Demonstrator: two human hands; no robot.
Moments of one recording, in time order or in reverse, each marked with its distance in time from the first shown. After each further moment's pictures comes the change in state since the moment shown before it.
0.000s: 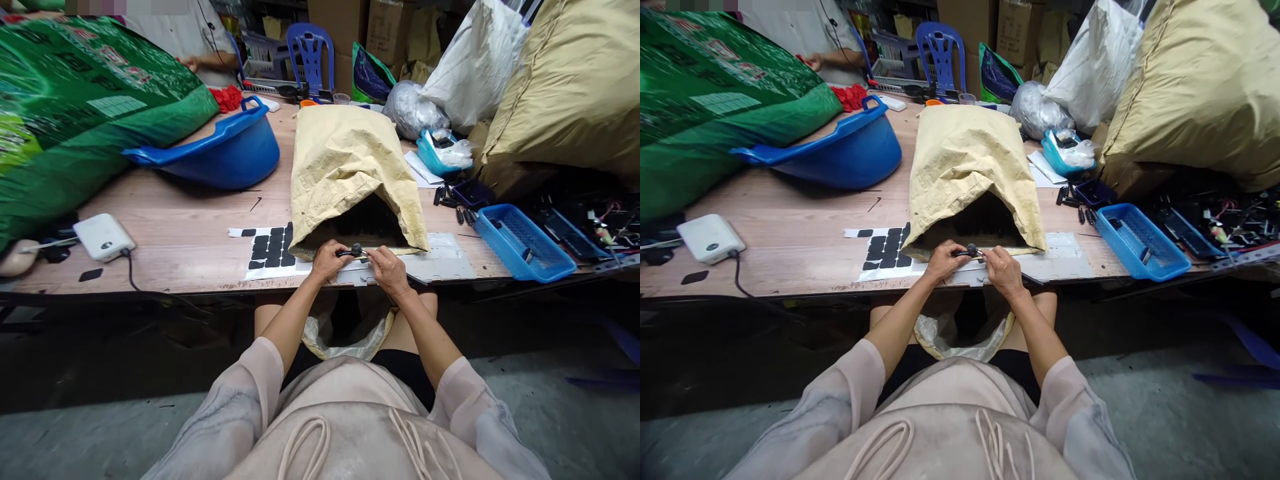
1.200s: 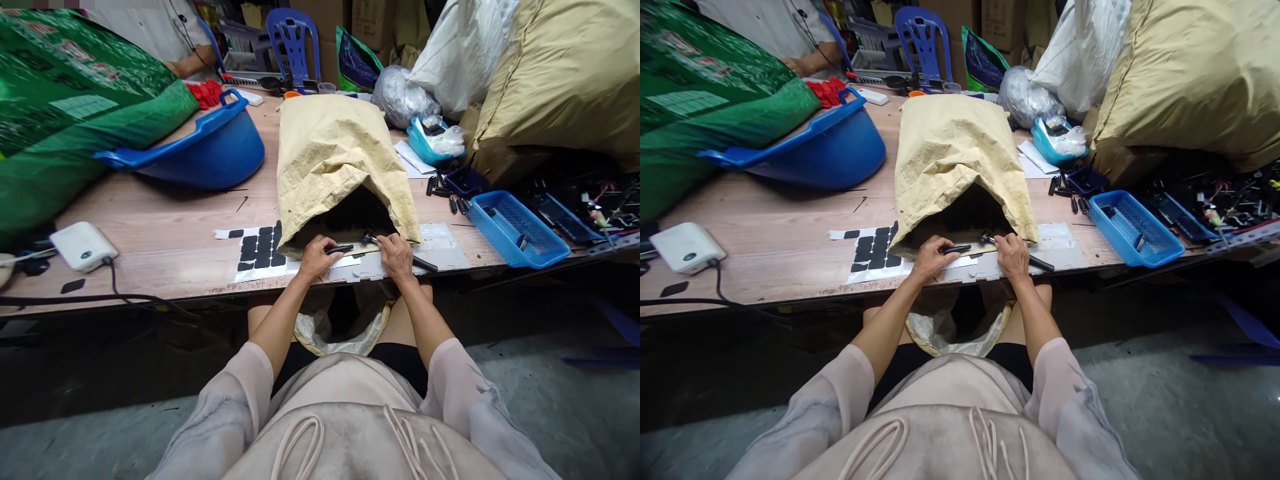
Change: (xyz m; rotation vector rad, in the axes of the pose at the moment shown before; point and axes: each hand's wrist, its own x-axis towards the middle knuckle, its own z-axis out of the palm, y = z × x) left_hand -0.005 0.004 -0.014 0.085 0.000 0.039; right_hand 0.001 0.049 0.001 -0.293 -0.033 0.196
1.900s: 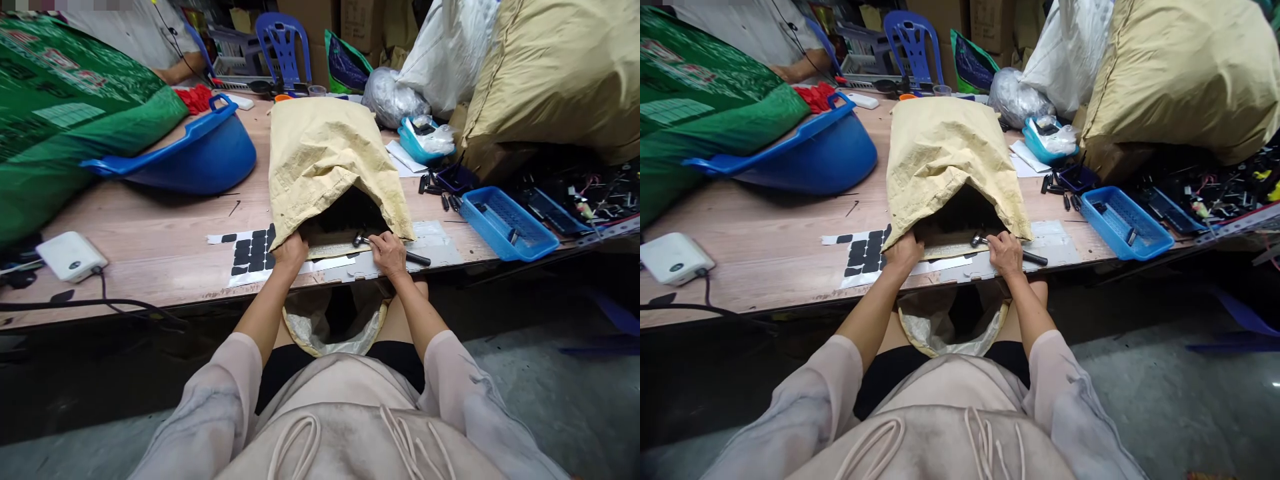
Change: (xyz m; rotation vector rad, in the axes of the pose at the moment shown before) left_hand 0.021 0.001 -0.035 0.494 0.240 -0.312; right_hand 0.002 -0.008 -0.002 0.015 0.000 0.008
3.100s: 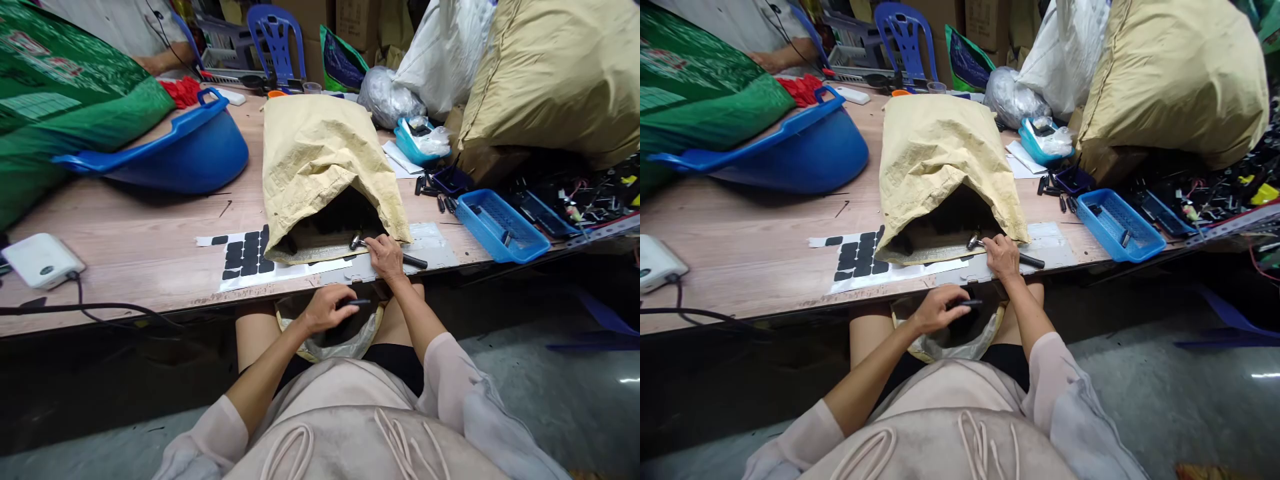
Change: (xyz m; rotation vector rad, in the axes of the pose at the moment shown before) left_hand -0.126 0.004 0.022 -0.594 -0.600 0.703; right_hand -0.003 0.001 -0.003 -0.019 -0.016 -0.044
